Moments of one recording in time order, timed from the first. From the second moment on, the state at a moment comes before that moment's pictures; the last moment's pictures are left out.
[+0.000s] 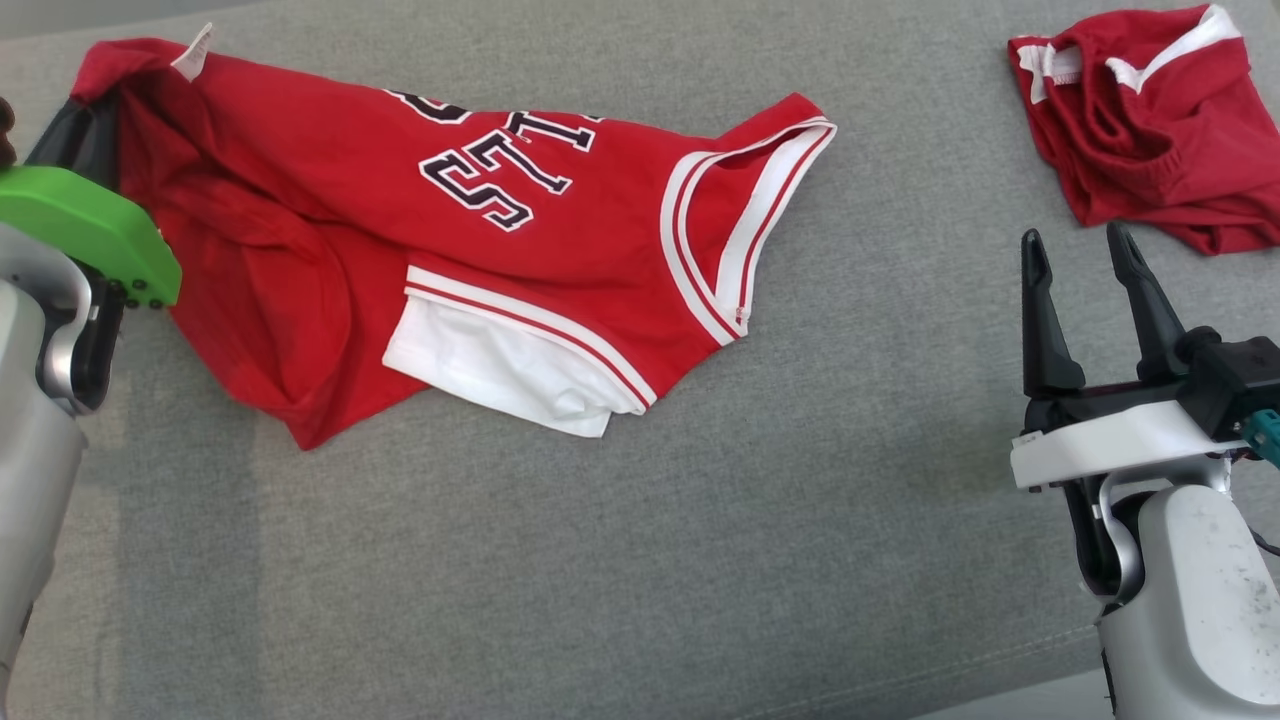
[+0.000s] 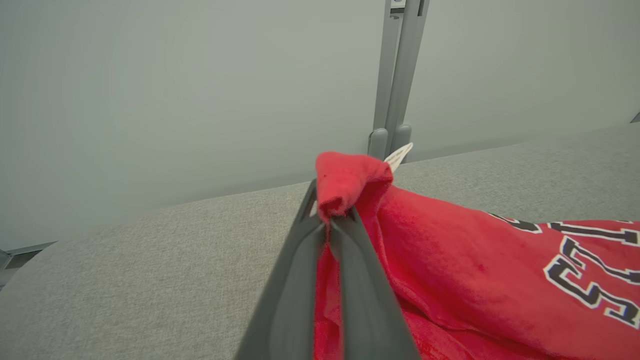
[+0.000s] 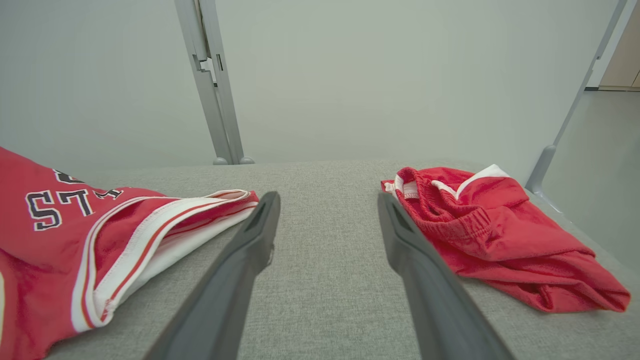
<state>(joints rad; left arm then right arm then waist) -0.95 0.52 -0.61 0.78 -0.75 -0.08 -0.16 -0.32 -0.05 -0.10 0.15 0.13 0.13 -0.26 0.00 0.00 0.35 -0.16</state>
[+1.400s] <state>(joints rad) -0.11 0.21 -0.25 0.28 -0.54 -0.01 -0.26 -0.09 -0.05 -0.08 0.22 0.08 0.13 -0.26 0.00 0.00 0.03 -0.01</state>
